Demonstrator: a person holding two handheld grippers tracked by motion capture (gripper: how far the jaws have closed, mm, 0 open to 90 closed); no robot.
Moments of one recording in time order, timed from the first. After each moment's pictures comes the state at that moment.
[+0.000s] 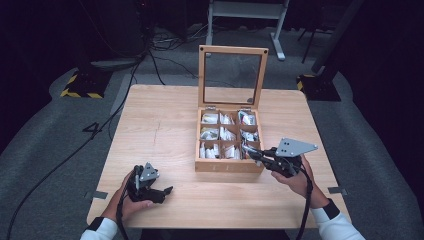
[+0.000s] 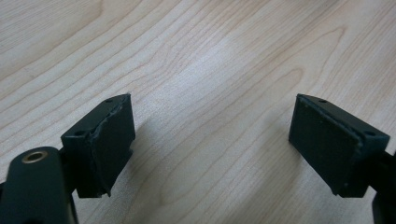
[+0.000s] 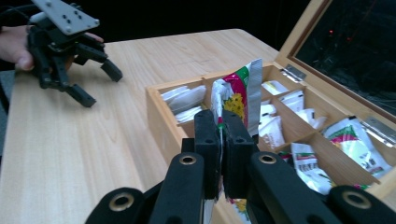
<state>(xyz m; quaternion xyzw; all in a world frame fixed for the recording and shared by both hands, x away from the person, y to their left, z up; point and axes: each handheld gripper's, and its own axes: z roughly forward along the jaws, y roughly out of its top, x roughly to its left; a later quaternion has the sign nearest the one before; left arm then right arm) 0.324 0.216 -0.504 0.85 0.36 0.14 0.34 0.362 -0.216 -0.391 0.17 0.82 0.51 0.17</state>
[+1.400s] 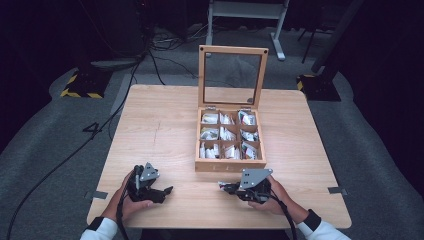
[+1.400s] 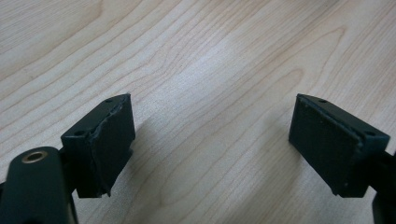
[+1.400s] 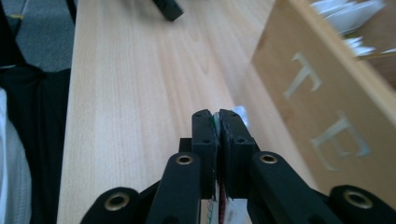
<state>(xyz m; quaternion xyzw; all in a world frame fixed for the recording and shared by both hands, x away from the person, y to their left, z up) 0.324 0.215 -0.504 0.85 0.36 0.14 0.35 0.326 -0.149 -0.462 0.08 0.91 0.41 0.08</state>
